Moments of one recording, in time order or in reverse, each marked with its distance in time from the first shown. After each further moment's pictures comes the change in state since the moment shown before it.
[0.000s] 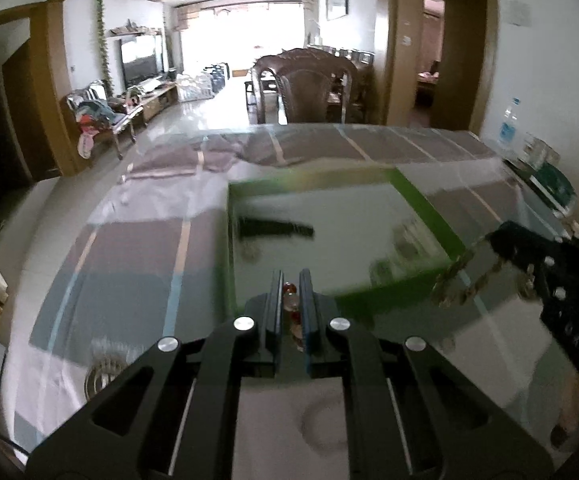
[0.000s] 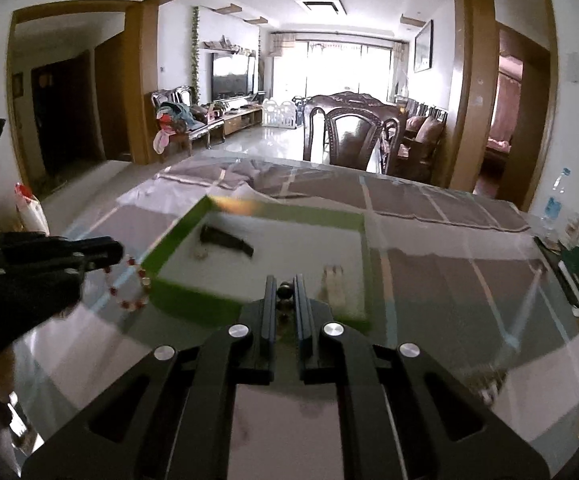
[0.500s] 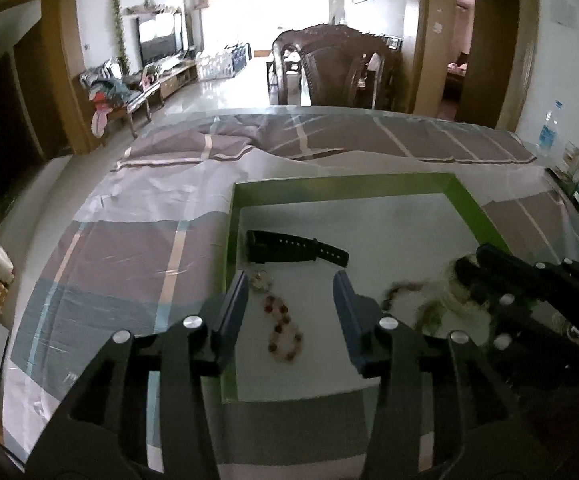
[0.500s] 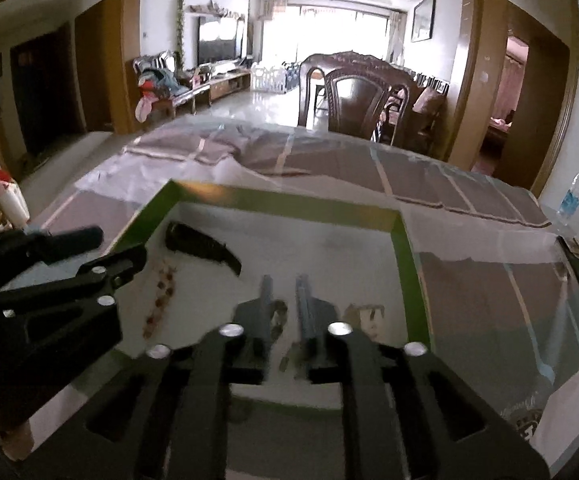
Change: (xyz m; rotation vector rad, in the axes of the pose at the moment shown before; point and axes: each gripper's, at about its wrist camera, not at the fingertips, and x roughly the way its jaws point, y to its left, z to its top) left arm 0.081 0.009 0.020 -0.029 0.067 0.052; right arm 0.097 0.015 0.013 -0.017 0.144 -0.053
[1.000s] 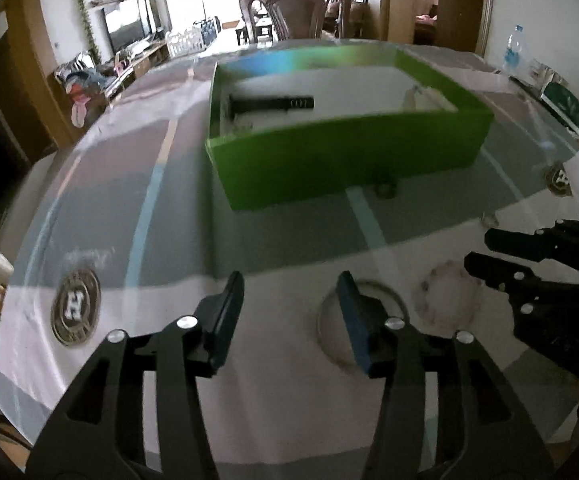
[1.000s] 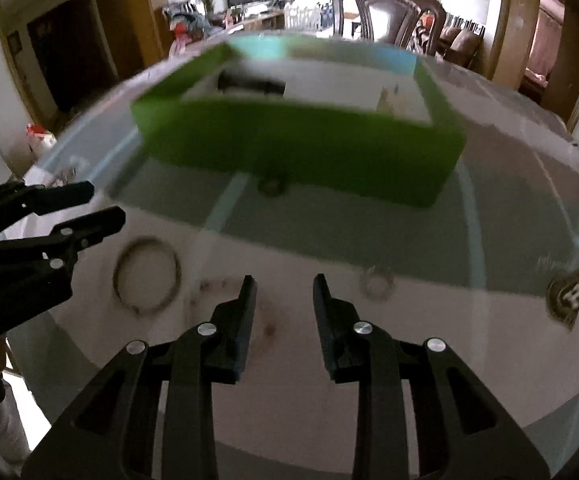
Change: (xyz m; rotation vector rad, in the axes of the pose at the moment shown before) left arm -0.040 -0.006 -0.134 0.105 0.148 -0.040; right arm -0.036 0.004 -0.138 -0.020 0.245 0.130
